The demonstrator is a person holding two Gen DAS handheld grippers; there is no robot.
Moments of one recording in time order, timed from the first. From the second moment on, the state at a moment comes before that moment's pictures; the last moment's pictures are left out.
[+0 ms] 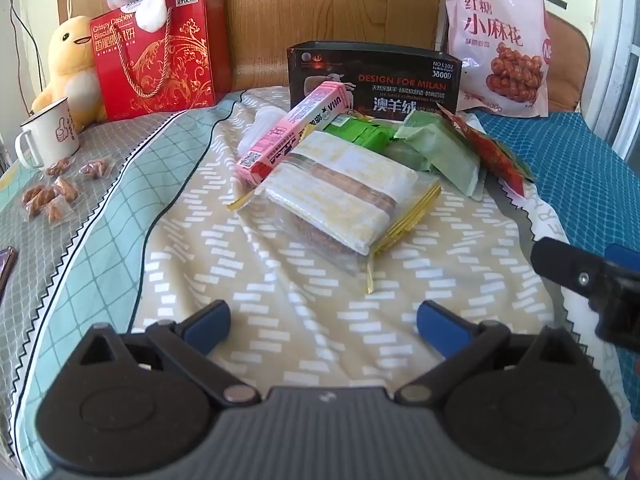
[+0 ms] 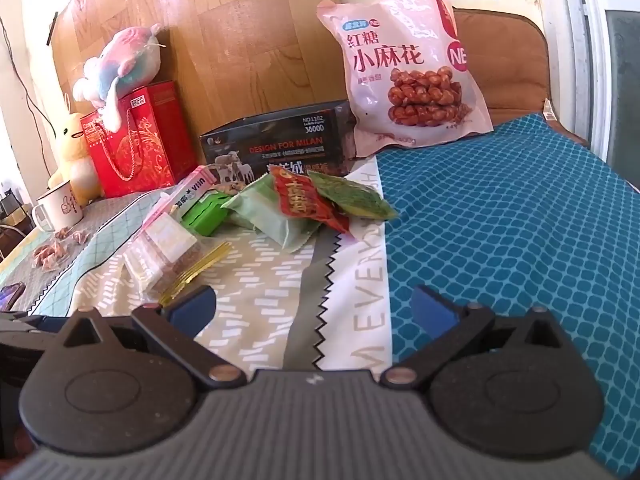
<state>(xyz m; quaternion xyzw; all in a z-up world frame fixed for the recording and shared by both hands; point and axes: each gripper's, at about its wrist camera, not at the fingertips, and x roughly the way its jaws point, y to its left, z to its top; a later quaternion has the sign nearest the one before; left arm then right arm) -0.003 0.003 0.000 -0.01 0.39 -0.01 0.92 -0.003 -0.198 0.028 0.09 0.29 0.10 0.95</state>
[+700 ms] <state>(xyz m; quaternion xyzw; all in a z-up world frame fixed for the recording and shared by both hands) 0.015 0.091 0.036 -0.11 0.29 -0.08 0.95 0.013 -0.161 0.023 0.01 0.30 0.24 0.92</state>
